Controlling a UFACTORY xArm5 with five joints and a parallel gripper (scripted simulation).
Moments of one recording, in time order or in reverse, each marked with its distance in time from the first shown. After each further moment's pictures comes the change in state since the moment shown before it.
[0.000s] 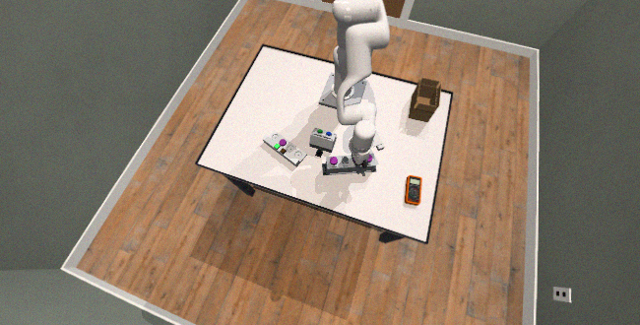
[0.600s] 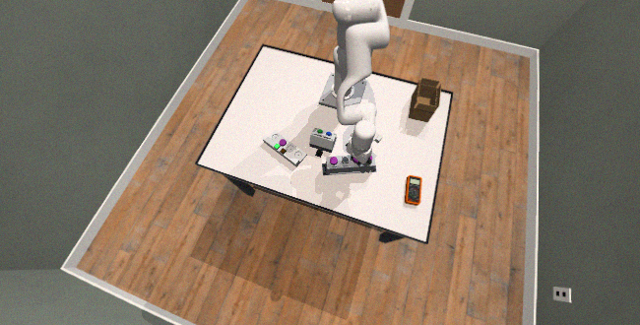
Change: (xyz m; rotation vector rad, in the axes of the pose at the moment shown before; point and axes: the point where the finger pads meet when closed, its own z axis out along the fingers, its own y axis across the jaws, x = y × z) arm 0.000 0.000 0.000 0.000 0.000 -0.474
